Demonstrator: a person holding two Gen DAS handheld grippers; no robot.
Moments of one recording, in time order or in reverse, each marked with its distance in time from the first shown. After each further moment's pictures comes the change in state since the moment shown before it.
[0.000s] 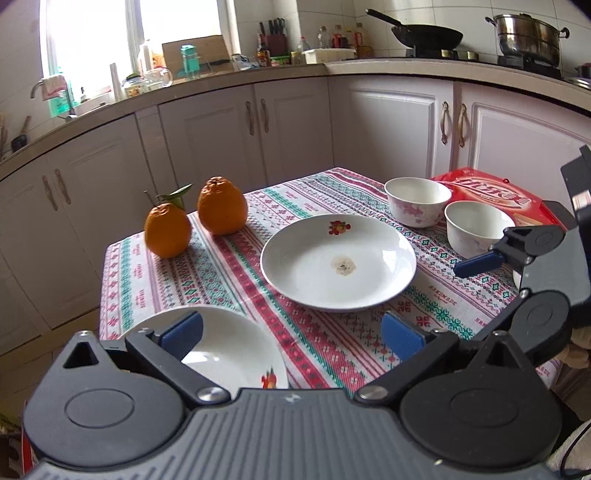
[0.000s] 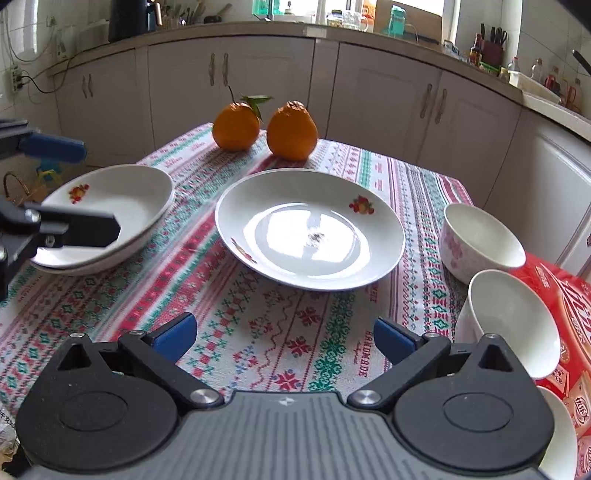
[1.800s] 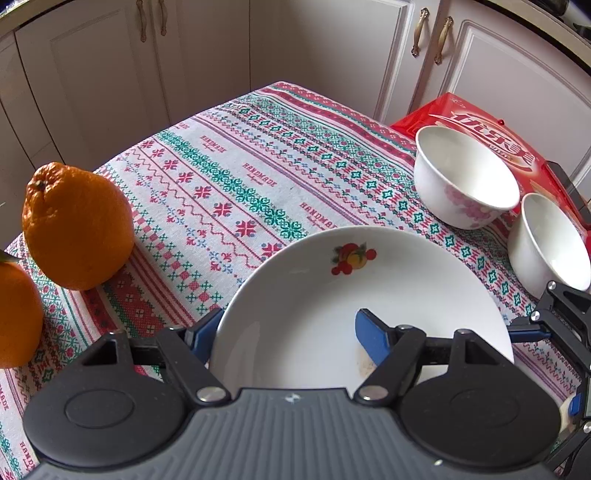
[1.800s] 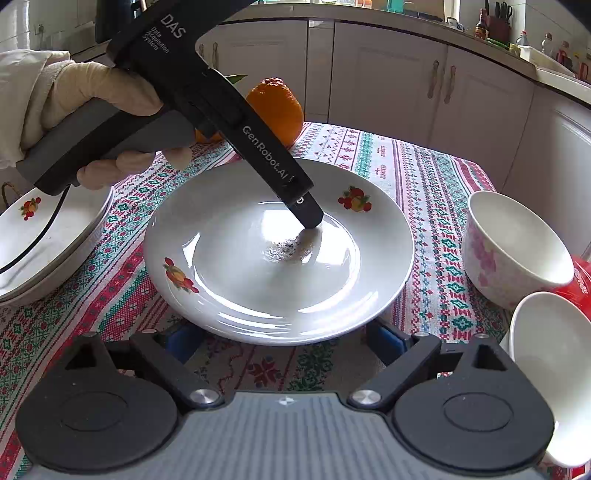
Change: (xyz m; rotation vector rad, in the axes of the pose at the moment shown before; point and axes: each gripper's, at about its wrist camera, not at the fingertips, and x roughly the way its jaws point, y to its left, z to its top) left arm 0.237 0.025 0.095 0.101 0.366 -0.335; right arm 0.067 -0.033 0.020 0.031 0.009 0.068
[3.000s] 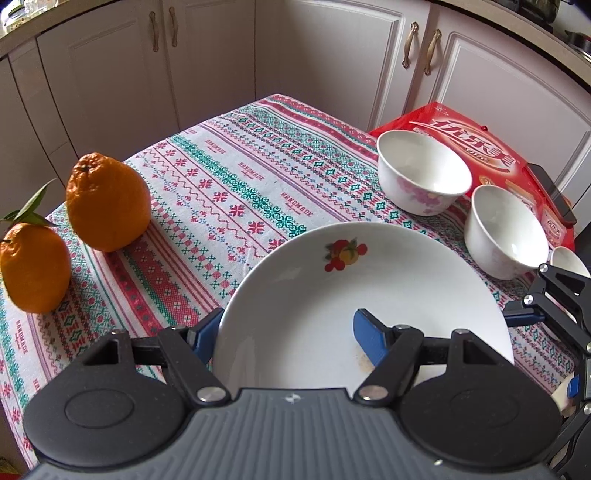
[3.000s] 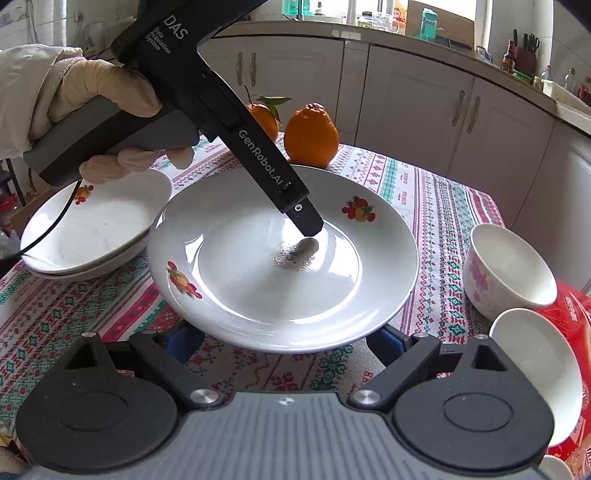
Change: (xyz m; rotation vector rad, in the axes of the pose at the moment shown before) left arm -0.060 -0.026 -0.028 -0.025 -0.037 0.028; right arm -0.049 0.019 -0.005 -0.110 -0.036 0.049
